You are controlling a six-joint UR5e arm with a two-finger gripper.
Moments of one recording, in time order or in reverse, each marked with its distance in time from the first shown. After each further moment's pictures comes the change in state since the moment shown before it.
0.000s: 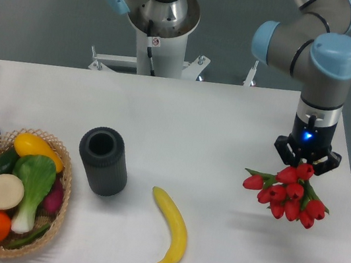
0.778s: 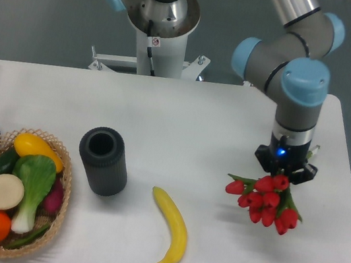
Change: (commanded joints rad) arm -0.139 -0.067 -0.028 0.002 0.141 -0.014
